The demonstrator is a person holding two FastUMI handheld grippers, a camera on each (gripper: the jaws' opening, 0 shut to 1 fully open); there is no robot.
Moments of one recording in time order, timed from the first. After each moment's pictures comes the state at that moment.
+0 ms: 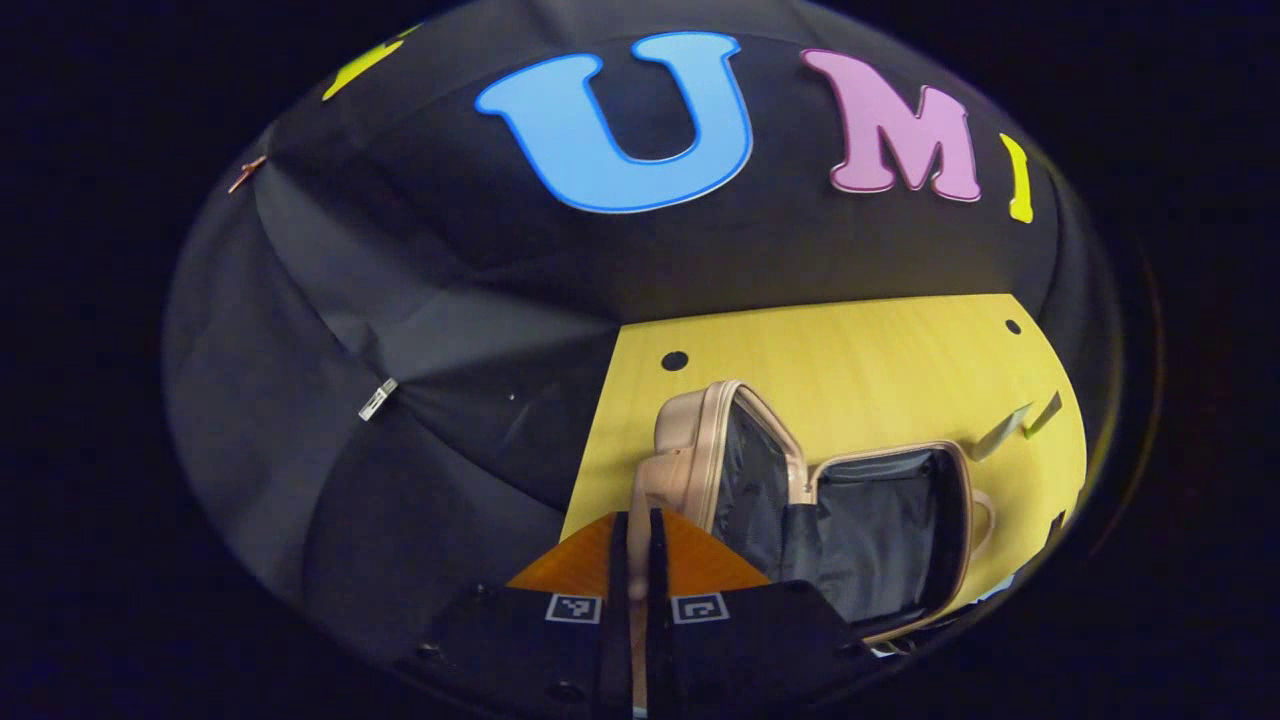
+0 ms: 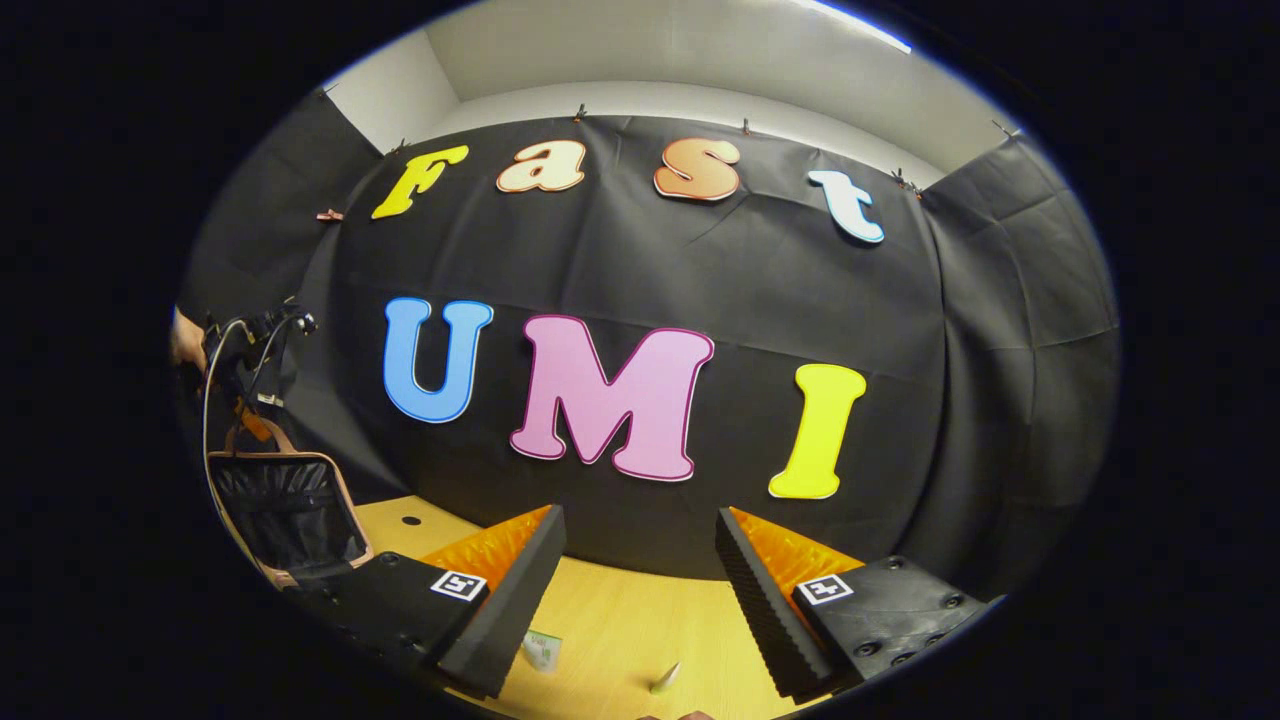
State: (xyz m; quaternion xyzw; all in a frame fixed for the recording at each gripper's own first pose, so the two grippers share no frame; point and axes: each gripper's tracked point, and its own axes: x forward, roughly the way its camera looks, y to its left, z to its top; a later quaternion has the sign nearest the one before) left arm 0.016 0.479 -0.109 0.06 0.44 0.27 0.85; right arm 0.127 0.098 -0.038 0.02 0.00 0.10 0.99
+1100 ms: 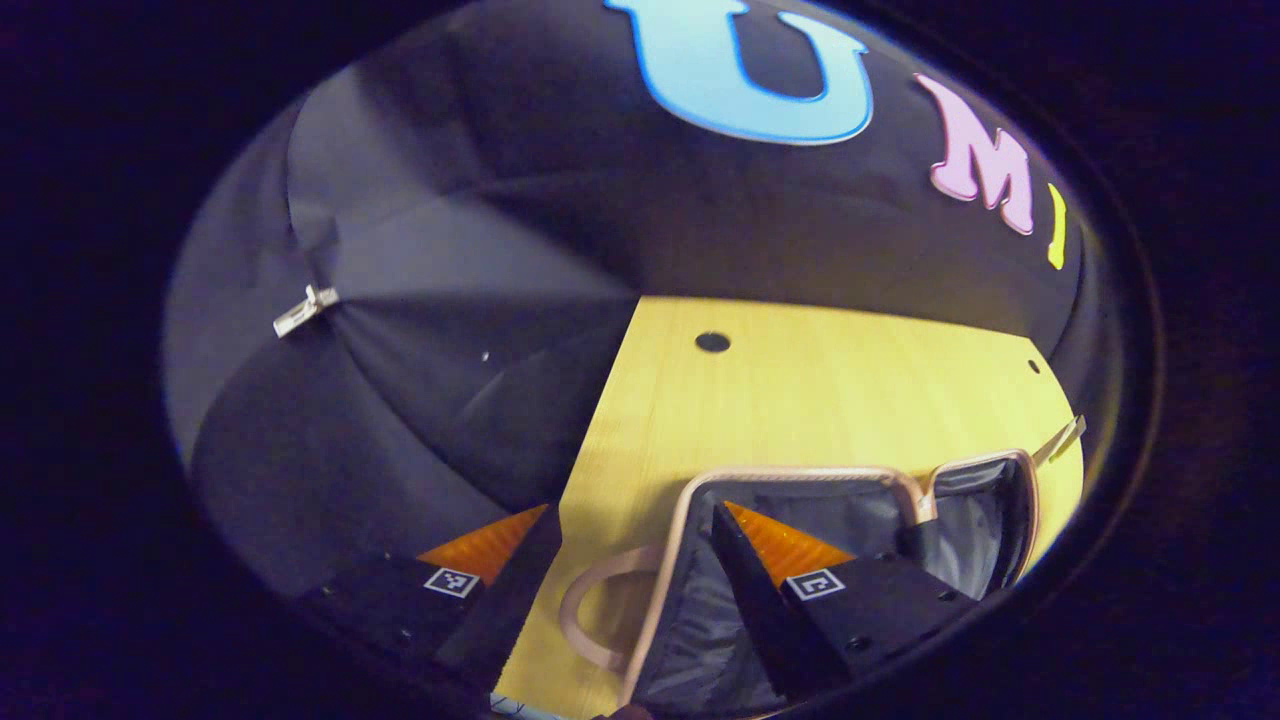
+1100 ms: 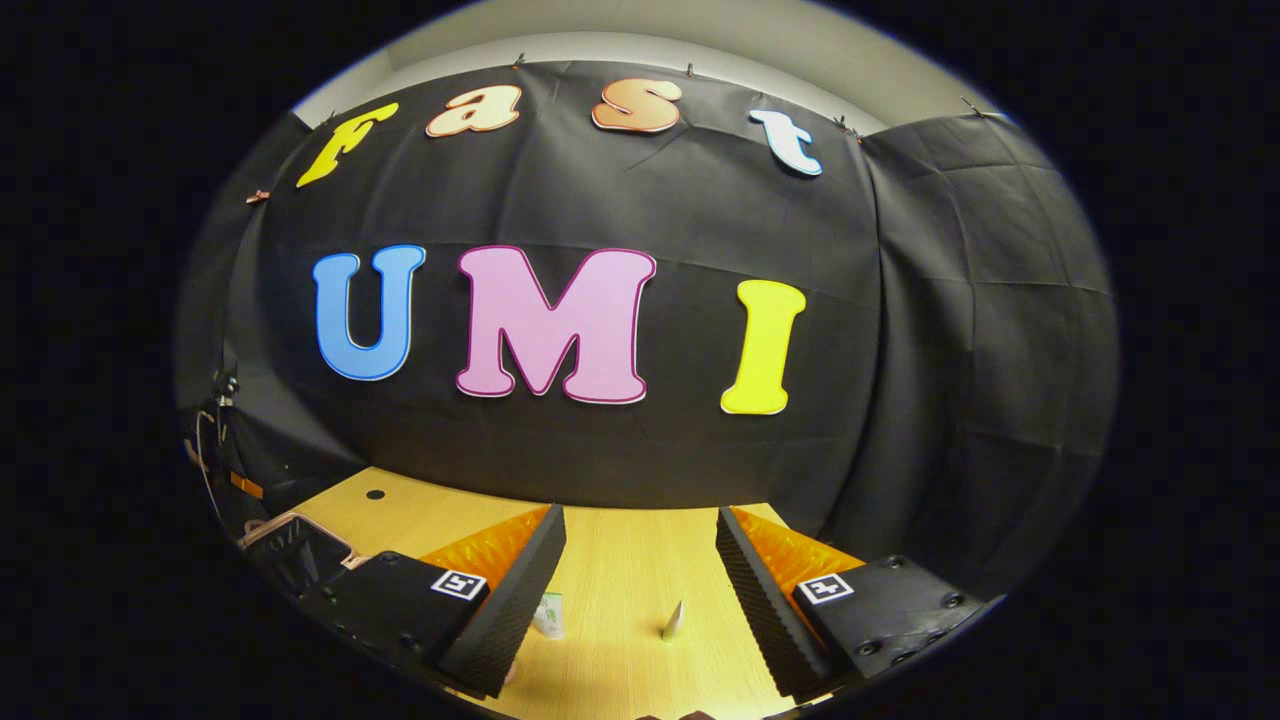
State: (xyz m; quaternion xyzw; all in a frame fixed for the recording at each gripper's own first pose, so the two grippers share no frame) left arm 0.054 0.558 -0.179 0.00 0.34 0.20 0.92; right arm 0.114 0.089 -0.093 0.04 0.12 -0.01 0.99
